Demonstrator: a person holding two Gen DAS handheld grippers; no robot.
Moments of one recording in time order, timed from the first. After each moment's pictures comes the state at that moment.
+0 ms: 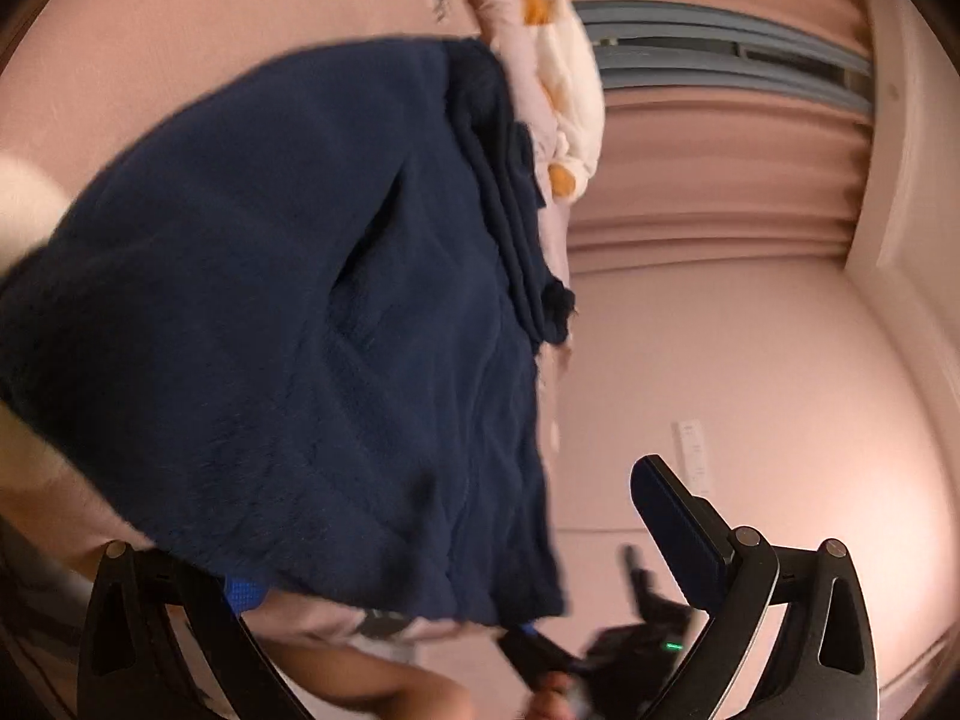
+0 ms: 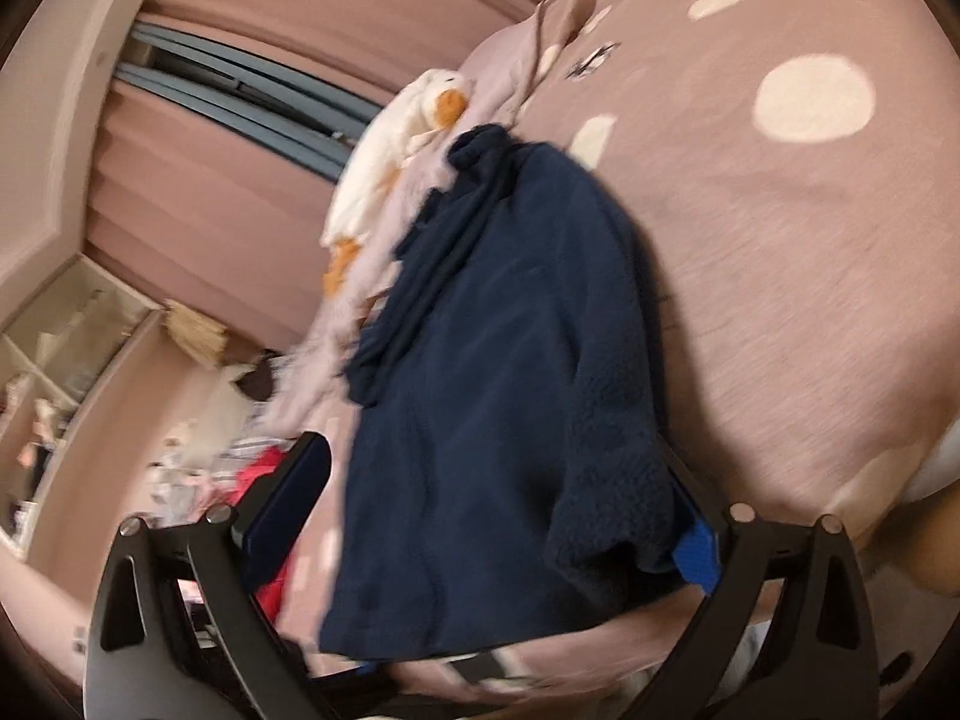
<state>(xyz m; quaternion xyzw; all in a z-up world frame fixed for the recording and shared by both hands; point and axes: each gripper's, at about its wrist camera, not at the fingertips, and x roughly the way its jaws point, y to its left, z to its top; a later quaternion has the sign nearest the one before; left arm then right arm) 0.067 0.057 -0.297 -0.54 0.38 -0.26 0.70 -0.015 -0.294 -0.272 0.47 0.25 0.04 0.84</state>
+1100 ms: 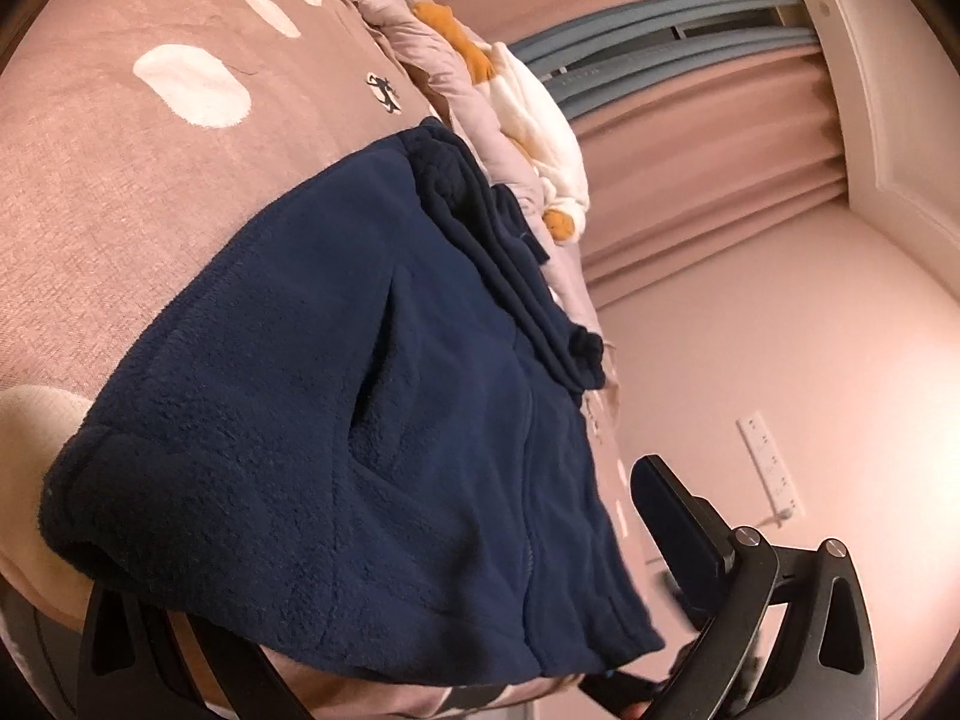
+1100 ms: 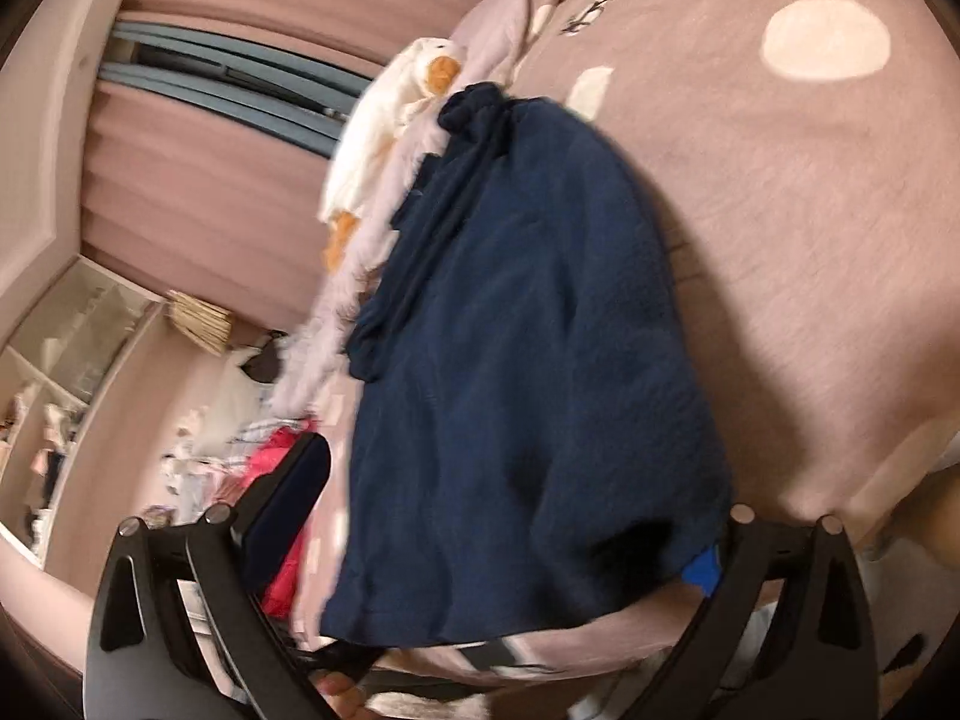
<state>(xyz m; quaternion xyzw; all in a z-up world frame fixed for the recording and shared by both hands) 0.067 0.067 -0.284 -0.46 0.33 -0.22 0.79 -0.006 -0.295 -0.284 0.47 0.30 0.03 0.83</state>
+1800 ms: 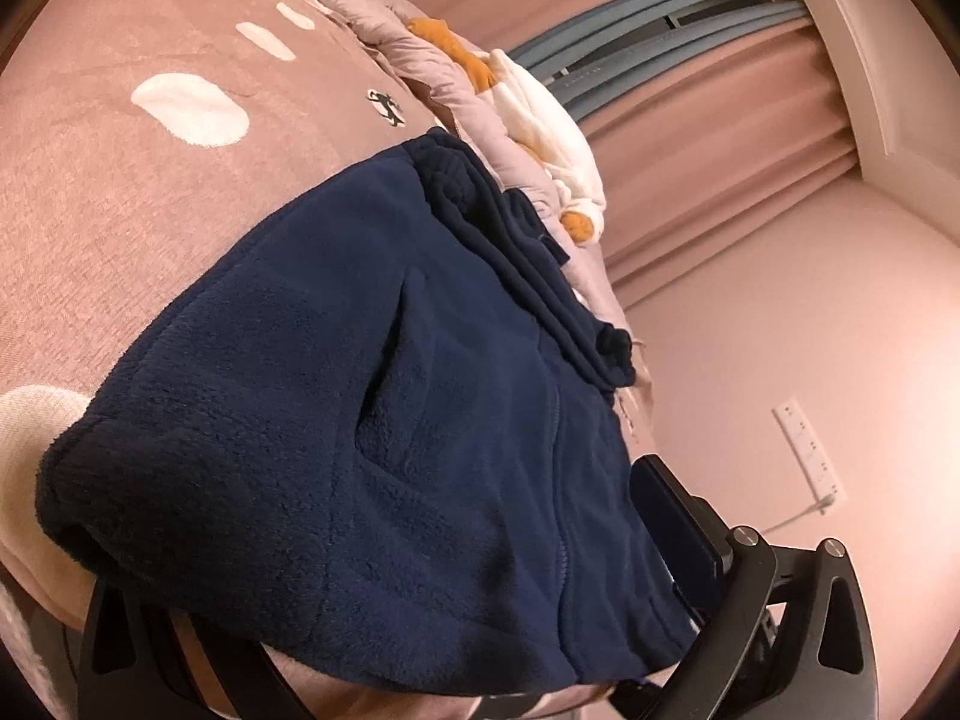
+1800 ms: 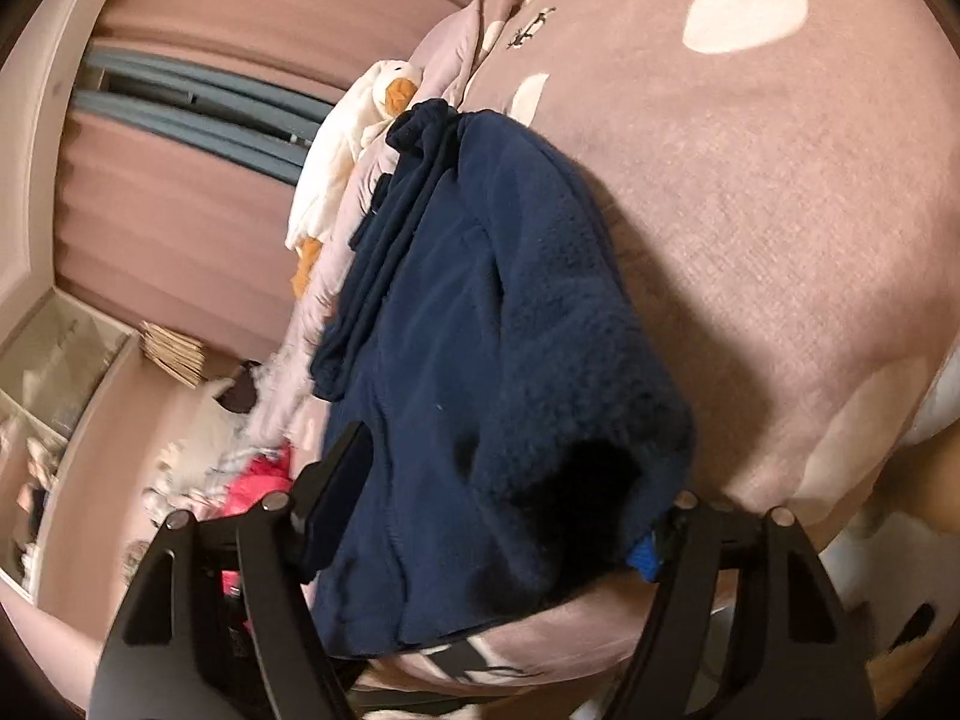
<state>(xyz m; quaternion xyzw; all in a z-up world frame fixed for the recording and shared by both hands) 0.065 0.055 -0.281 -0.42 0.33 -0.19 0.83 -0.021 -0.296 -0.303 0.52 0.28 0.01 0.81</state>
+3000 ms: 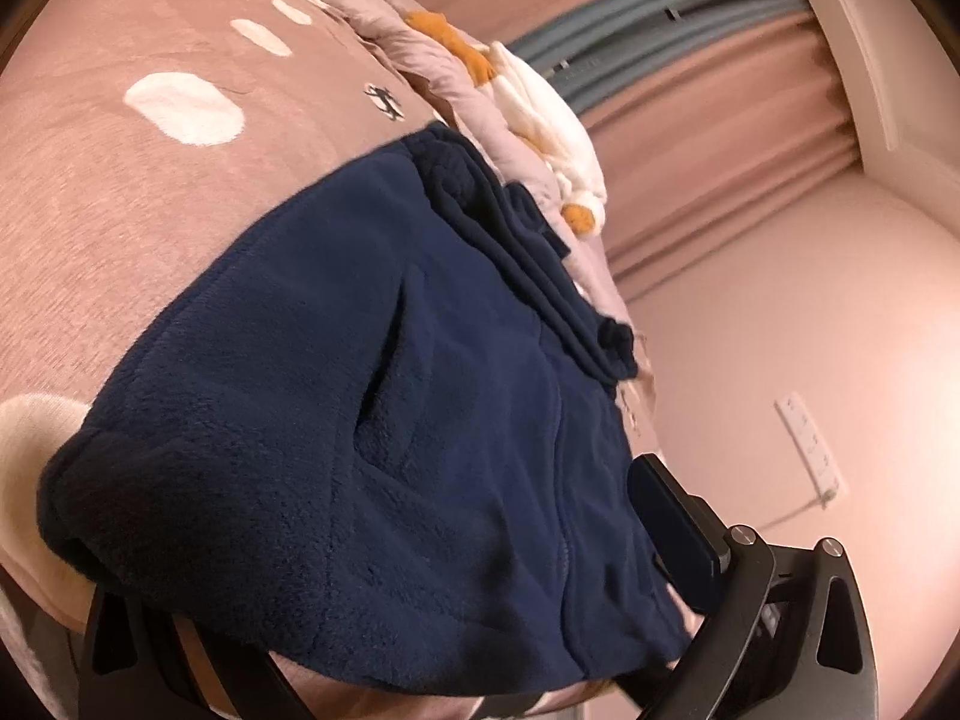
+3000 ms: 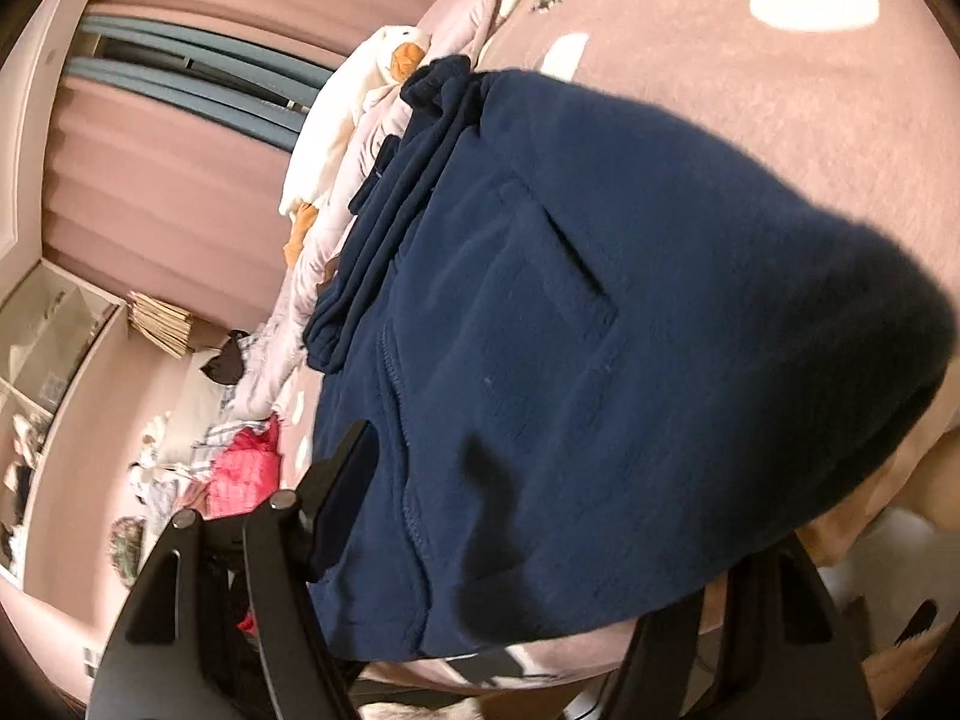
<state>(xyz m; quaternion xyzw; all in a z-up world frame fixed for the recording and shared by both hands) 0.068 0.053 -0.278 -0.40 0.34 -0.19 0.83 0.004 -0.271 -0.292 0.47 0.31 0.00 0.82</state>
